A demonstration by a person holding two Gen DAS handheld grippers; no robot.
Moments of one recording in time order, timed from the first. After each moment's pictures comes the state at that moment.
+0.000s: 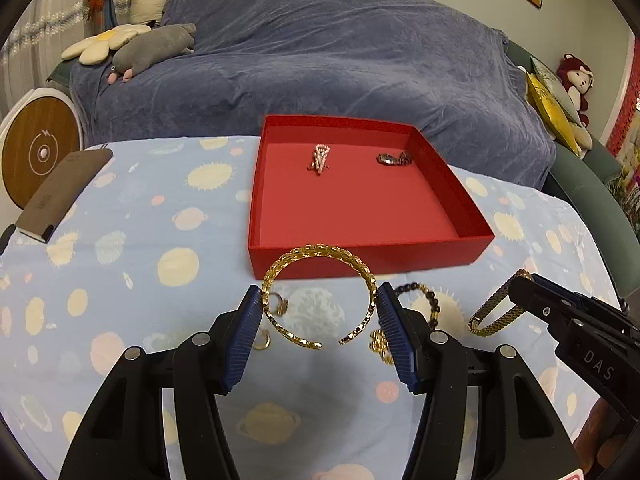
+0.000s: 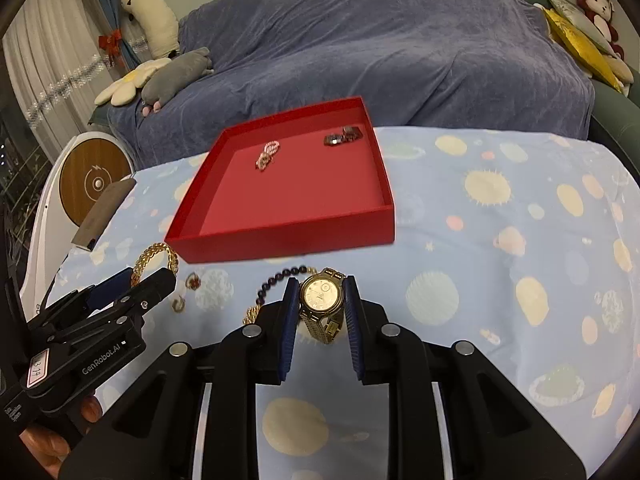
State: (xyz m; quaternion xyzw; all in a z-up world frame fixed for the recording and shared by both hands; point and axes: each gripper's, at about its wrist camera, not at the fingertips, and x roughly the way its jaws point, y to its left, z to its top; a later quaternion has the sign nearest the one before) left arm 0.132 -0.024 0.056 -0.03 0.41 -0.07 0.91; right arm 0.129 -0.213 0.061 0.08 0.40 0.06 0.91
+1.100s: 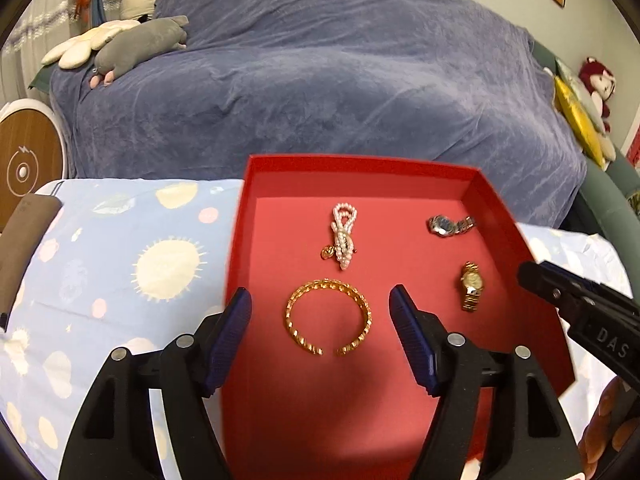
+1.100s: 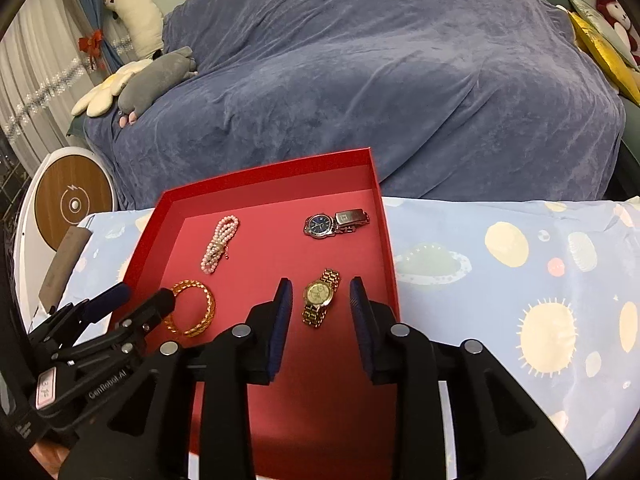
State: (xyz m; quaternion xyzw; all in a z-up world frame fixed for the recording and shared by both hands) left arm 0.286 -0.026 0.031 -0.03 0.42 -0.06 0.91; right arm 0.281 -0.224 0.041 0.08 0.42 0.06 0.90
